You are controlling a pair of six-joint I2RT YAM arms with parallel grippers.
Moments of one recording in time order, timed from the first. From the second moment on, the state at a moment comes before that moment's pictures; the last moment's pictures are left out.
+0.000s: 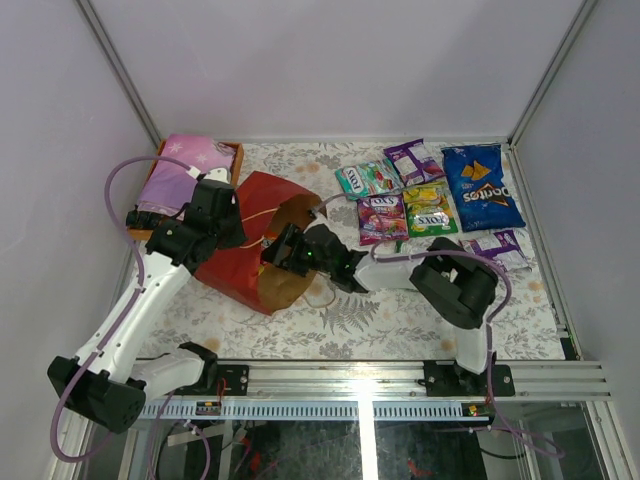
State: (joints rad) left arm -0.38 1.10 1.15 -0.85 -0.20 -0.49; right arm 0.95 1.90 1.01 0.51 -0.03 1.18
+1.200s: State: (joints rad) left arm -0.38 1.08 1.11 -0.82 -0.17 -0.45; right arm 1.05 2.32 1.36 0.48 0.10 1.47
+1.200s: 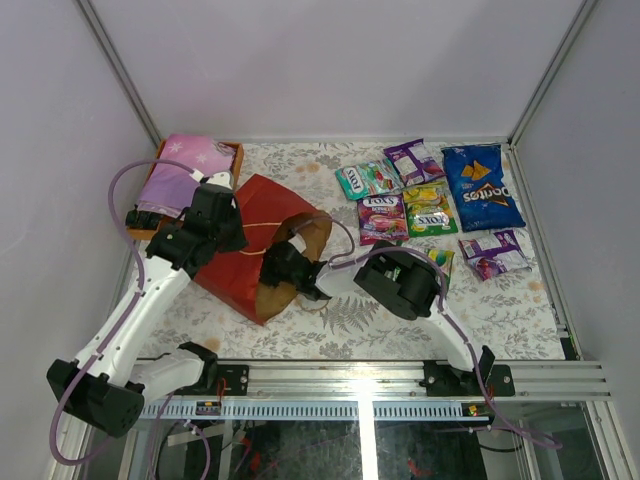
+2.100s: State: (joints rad) left arm -0.36 1.17 1.14 -0.75 -0.23 -0.42; right arm 0.74 1.24 1.16 -0.56 -0.36 0.47
